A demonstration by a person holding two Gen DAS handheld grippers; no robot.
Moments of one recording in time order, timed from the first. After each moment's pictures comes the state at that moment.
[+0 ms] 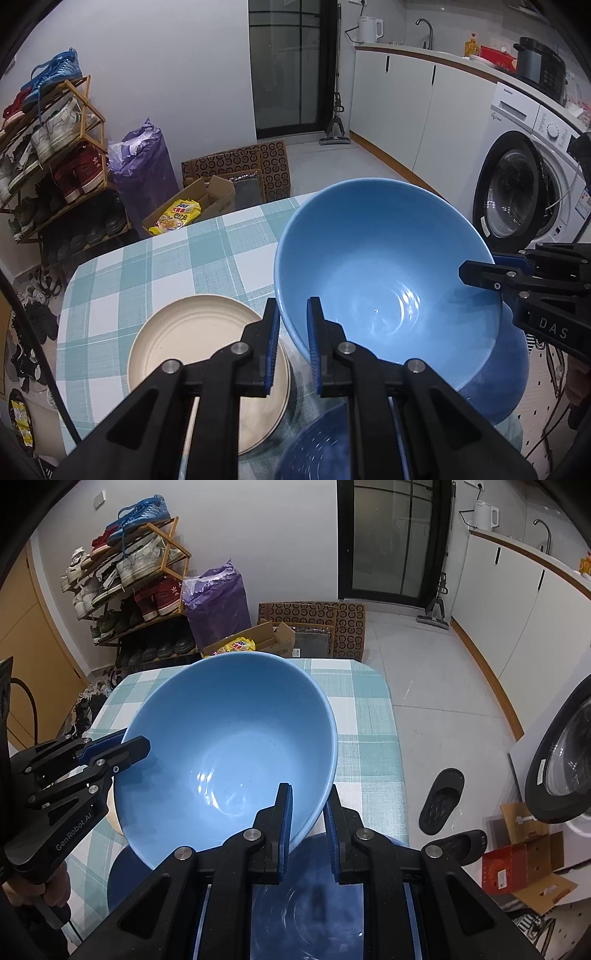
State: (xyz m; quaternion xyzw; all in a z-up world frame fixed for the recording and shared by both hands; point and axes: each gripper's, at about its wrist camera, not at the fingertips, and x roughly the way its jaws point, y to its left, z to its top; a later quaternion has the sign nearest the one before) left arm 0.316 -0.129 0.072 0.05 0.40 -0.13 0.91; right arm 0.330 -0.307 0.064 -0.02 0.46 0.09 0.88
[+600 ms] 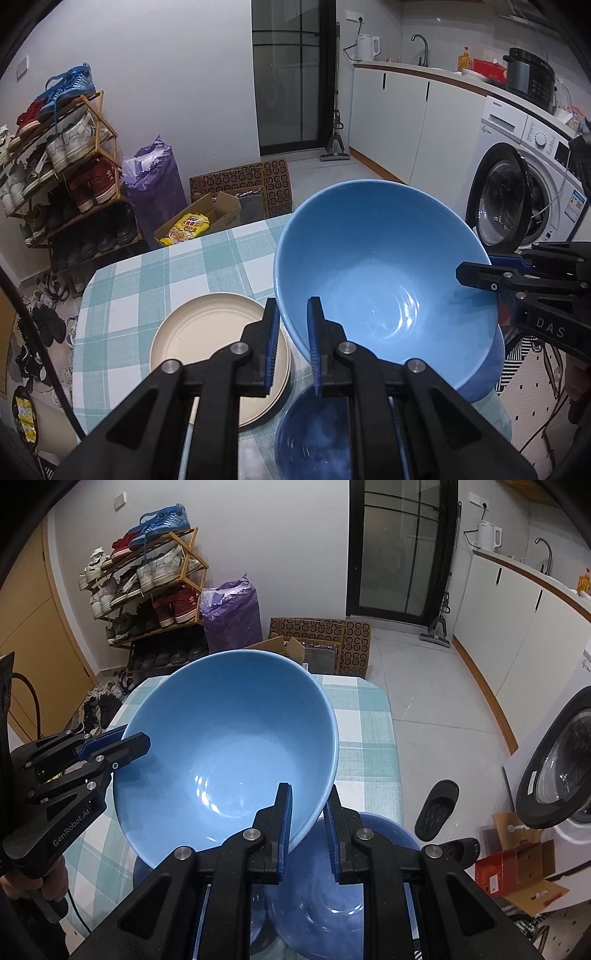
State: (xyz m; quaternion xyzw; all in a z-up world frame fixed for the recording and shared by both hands) left arm 0.269 -0.117 0.107 0.05 0.37 -0.12 0.92; right arm 0.274 -0.294 0.109 -0.04 0.44 0.10 0.89
